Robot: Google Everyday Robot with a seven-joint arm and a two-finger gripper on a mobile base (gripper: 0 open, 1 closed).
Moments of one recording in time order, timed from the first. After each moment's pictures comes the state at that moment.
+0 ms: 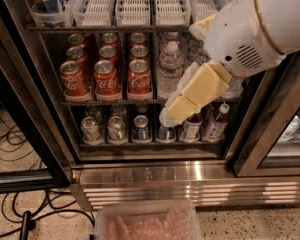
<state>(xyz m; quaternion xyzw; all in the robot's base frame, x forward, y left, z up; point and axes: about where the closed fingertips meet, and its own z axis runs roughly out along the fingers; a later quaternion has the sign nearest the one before) 0.437 -0.053 1.015 -0.57 0.72 0.13 0.37</state>
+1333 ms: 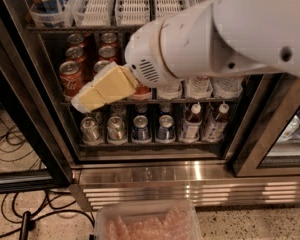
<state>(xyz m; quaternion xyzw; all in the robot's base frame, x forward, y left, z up) 0.469 0.064 1.006 -0.47 0.72 0.19 0.47</state>
